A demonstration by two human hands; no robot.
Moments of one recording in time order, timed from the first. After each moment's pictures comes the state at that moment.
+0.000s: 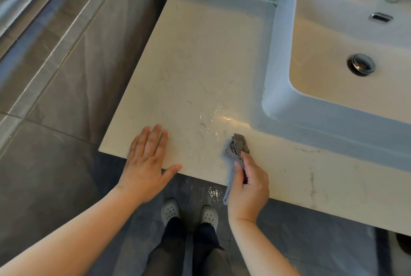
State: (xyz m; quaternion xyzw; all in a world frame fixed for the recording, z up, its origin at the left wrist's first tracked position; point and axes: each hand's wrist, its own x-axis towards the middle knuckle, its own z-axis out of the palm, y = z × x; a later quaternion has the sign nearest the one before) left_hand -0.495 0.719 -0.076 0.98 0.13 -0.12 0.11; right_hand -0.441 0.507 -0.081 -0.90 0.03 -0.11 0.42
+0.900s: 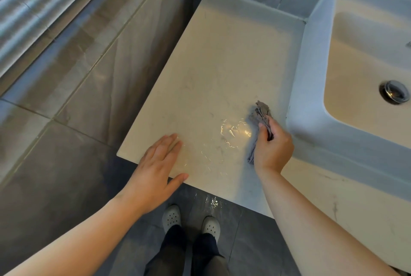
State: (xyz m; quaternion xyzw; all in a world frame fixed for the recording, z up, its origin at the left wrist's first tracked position) left_hand -0.500 0.742 -0.065 0.97 0.10 -0.07 0.22; right_hand -0.310 0.547 -0.087 -0.90 0.00 -0.09 0.42
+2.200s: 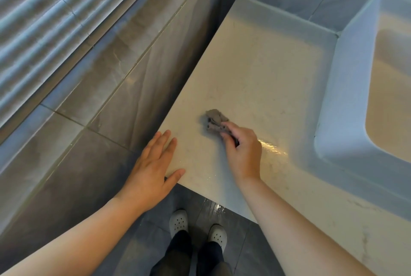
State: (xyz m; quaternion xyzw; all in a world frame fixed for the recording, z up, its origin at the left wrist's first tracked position) left_hand -0.511 0.793 -0.074 0.95 0.20 -0.07 0.24; right_hand -0.346 0.643 -0.081 -0.87 -0.23 0.04 0.45
